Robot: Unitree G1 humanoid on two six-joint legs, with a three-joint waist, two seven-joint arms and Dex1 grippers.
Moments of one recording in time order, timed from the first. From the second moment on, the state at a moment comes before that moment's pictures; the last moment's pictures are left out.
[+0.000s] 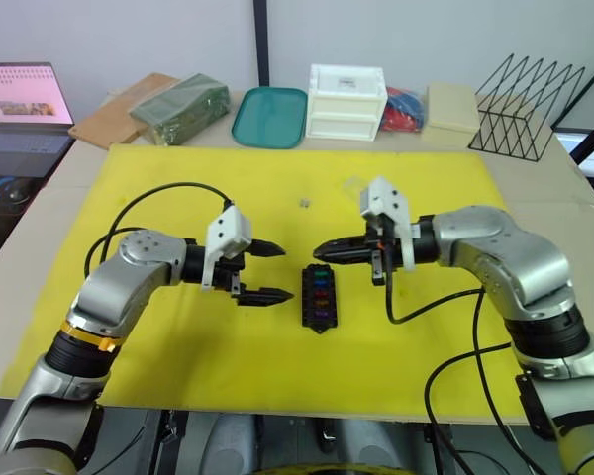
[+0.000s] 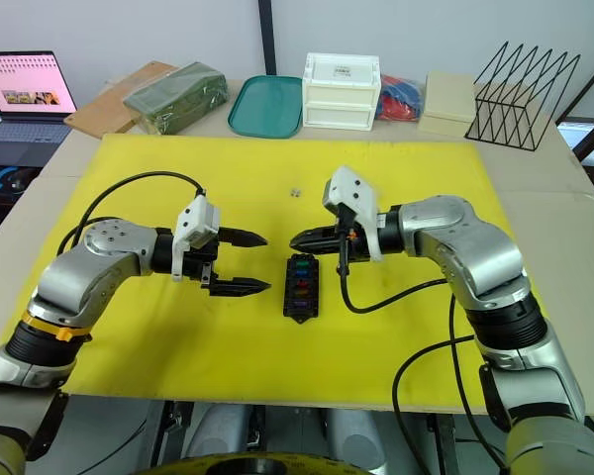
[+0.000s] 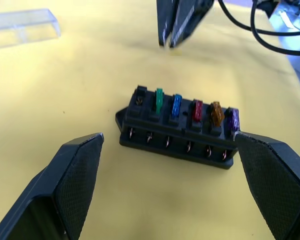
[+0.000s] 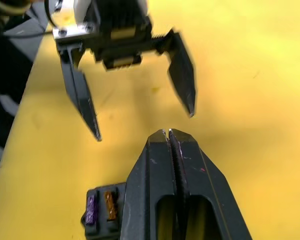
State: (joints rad) left arm -0.49 0.67 -0.17 -0.19 -0.47 0.59 -1.15; right arm -0.63 -0.68 0.14 -0.32 0.50 0.85 1.06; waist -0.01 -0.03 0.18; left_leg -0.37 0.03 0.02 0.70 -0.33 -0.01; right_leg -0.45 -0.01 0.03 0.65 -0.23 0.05
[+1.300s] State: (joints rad) left arm -0.64 0.73 0.08 0.19 -0.62 0.89 -1.18; right arm -0.46 -0.98 -0.12 -0.40 0.52 0.70 1.01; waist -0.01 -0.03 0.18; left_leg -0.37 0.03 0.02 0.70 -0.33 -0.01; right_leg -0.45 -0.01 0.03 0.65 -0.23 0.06
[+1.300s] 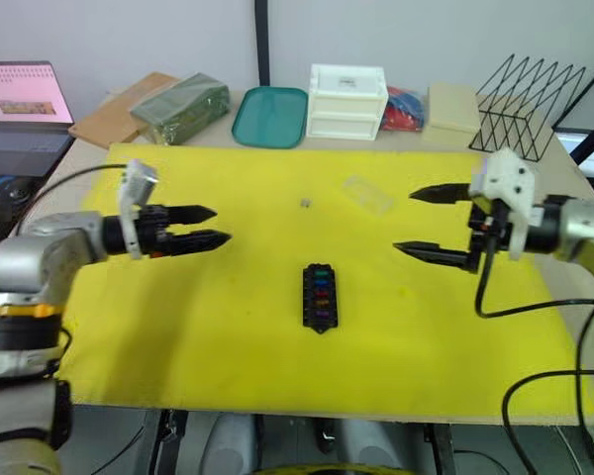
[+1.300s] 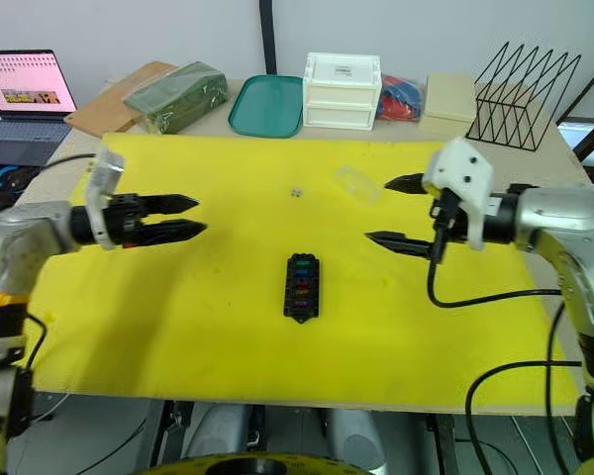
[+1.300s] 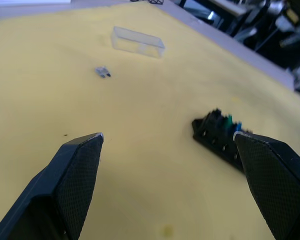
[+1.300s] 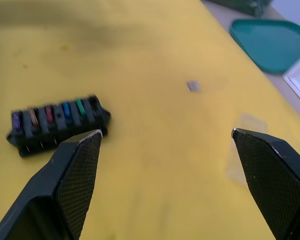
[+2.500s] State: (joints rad) left arm -1.26 0.17 0.27 1.30 -0.38 0.65 -0.69; right arm -0.57 -0.84 -0.02 -0.54 0.53 0.85 0.73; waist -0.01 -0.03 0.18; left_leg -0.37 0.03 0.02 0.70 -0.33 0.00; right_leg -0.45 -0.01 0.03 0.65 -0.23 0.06
